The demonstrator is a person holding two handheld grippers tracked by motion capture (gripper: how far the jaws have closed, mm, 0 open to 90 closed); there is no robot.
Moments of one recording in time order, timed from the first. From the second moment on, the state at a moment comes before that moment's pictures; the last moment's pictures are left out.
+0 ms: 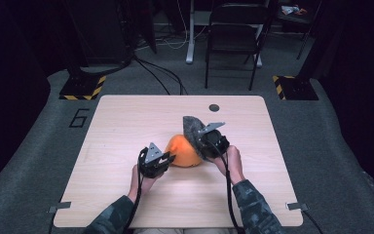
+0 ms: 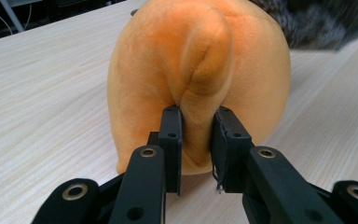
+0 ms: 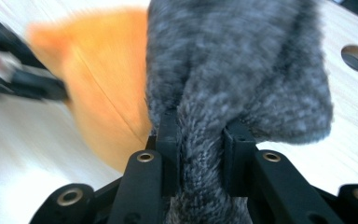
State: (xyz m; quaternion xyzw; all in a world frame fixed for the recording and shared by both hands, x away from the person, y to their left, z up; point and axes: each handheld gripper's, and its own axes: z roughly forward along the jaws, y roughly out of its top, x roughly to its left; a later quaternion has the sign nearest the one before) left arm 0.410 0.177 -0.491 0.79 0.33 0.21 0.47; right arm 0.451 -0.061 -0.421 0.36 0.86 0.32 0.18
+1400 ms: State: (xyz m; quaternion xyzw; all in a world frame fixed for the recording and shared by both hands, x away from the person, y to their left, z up) left arm 0.409 0.173 -0.483 0.78 0.35 0.18 0.49; right arm 0.446 -0.056 -0.415 0.35 0.85 0.35 0.19
